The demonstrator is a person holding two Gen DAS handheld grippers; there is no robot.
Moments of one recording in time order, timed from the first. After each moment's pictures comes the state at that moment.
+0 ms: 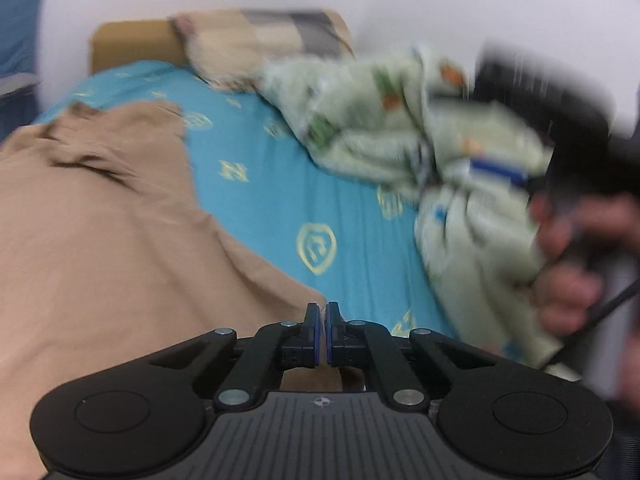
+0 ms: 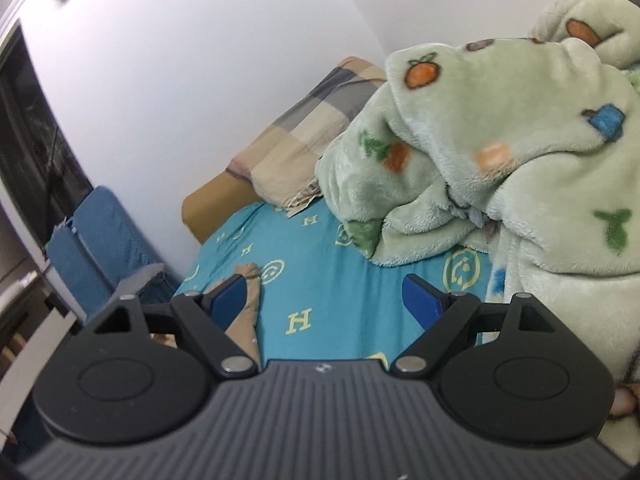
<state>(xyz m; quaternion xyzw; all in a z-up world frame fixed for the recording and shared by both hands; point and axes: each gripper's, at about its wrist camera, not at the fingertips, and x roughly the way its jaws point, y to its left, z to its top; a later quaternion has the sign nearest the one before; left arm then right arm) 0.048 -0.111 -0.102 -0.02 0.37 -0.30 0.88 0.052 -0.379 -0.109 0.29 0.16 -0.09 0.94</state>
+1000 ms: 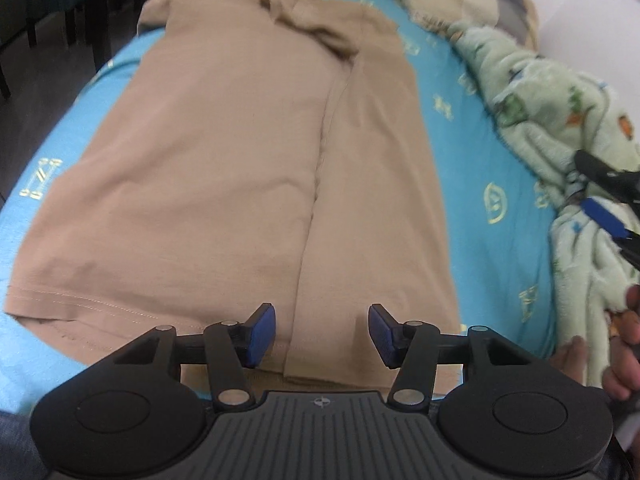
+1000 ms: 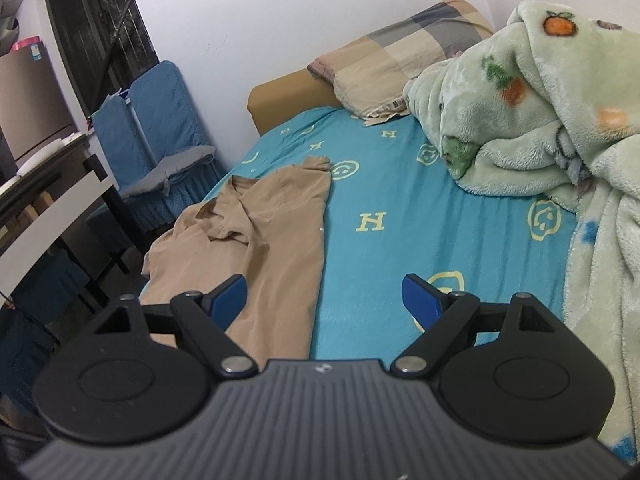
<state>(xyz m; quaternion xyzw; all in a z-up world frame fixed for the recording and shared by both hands) 0.074 0.016 -0.139 -0.12 0.55 -0.10 0.82 0.065 -0.292 -0.121 0.18 0.27 0.02 0.95</state>
